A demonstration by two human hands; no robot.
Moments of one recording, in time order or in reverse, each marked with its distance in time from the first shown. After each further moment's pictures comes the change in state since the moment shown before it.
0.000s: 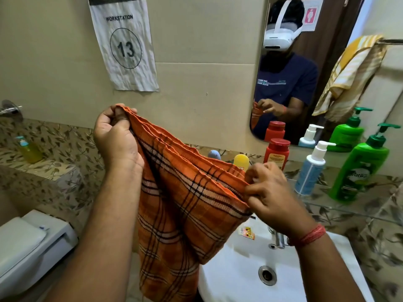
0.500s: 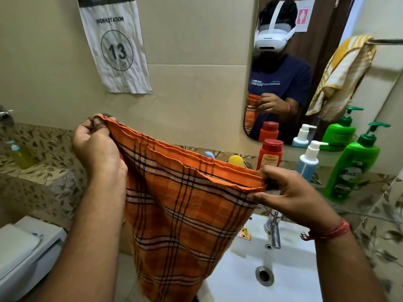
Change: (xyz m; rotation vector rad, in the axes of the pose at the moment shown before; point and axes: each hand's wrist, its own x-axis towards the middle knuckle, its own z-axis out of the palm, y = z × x) left_hand 0.017 -0.006 -0.015 0.057 0.159 -0.004; right_hand -0.009 0.015 -0.039 0.577 -0.015 0.030
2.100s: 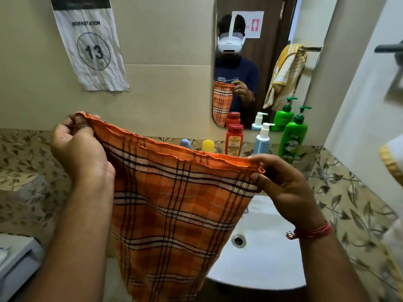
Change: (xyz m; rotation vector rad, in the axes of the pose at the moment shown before) left_hand -0.077 0.071 -0.049 -0.032 -0.100 -0.015; right_hand -0.114 -0.063 0.016 0.209 0.353 -0.124
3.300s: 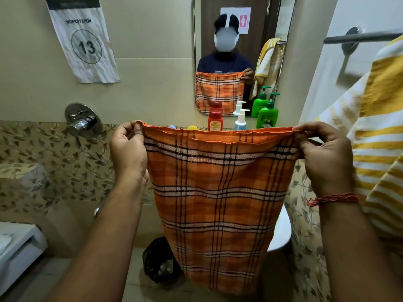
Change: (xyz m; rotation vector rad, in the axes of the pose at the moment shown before) left_hand -0.118 -0.020 -0.013 0.223 -0.315 -0.090; right_hand -0.053 -0.078 -0.090 -0.264 0.582 0.171
